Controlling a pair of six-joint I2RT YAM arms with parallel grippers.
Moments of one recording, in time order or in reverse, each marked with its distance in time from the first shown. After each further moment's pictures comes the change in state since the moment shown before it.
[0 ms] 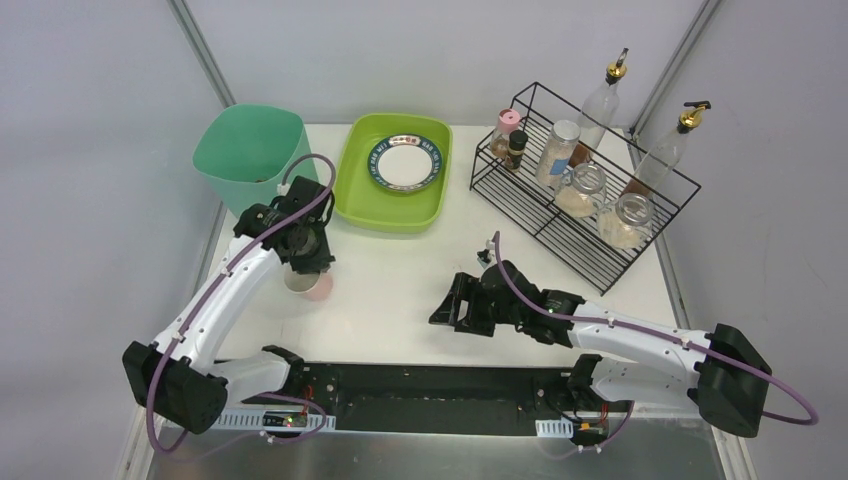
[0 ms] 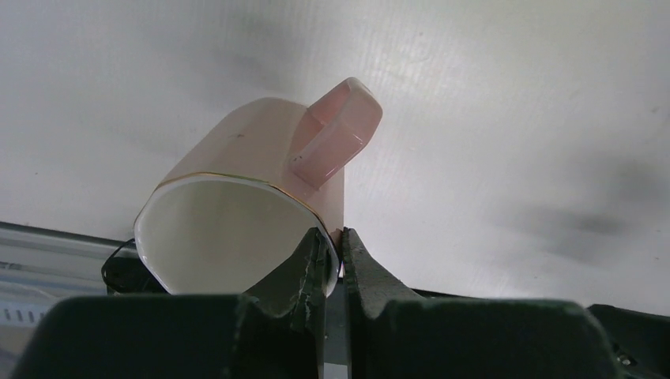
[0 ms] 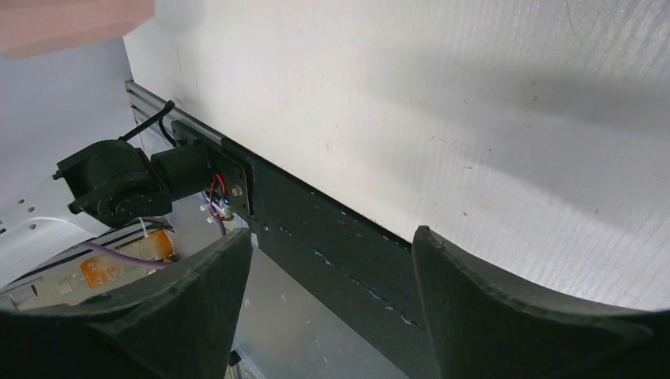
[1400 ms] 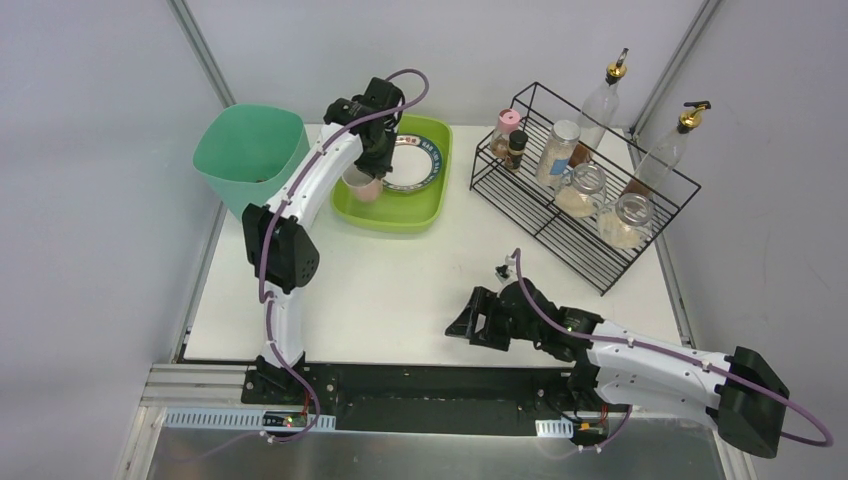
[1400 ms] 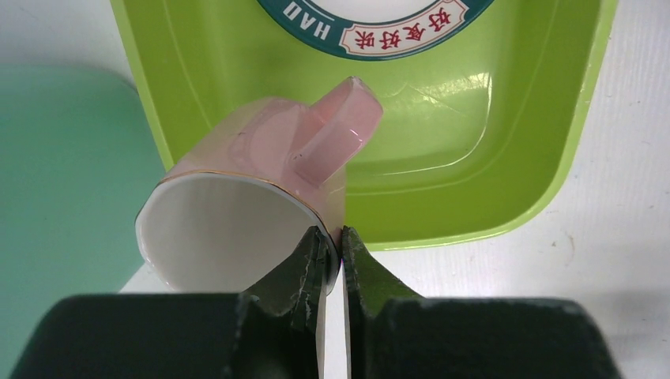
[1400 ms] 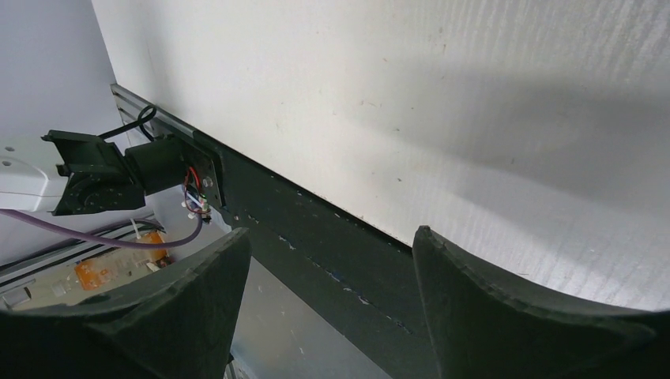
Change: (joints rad) left arm -0.065 0.911 1.052 -0.015 0.023 0.419; right arm 0.000 -0.185 -0.171 -0.006 0.019 0.044
